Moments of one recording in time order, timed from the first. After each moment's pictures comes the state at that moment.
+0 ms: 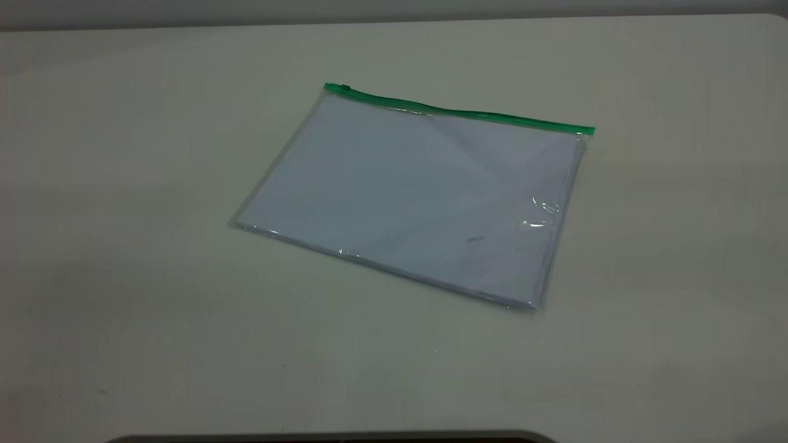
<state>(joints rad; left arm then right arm) -0.05 0.43 -0.49 -0.12 1.11 0.16 0.19 0.68 -0.48 0.03 1.09 -0.05</state>
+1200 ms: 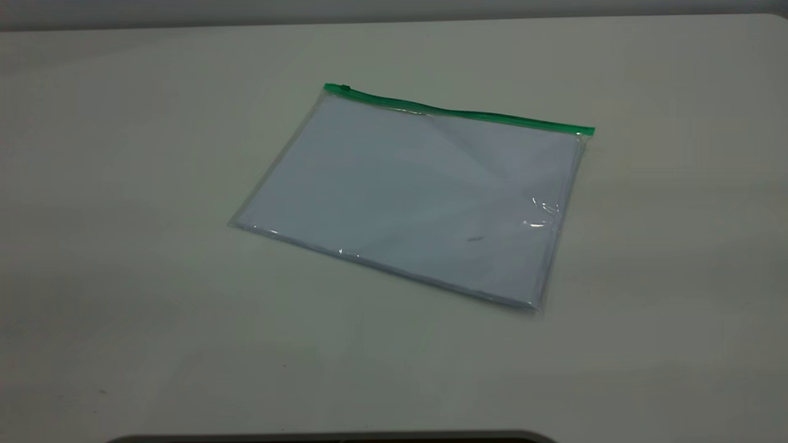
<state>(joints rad) -0.04 0.17 -0.49 -0.13 1.12 0.15 0.04 0.21 -0.48 0.03 1.11 -0.05</state>
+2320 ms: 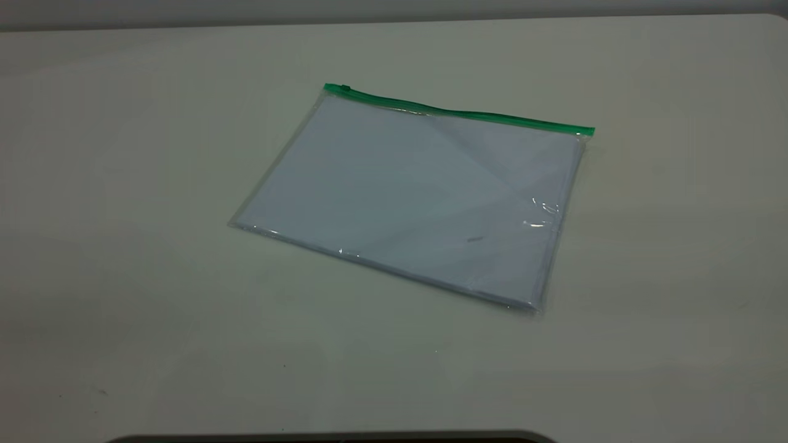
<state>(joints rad) 0.04 -0.02 -0.49 -0.15 1.16 0.16 0.02 -0.02 -0.48 0.03 1.13 -0.05</state>
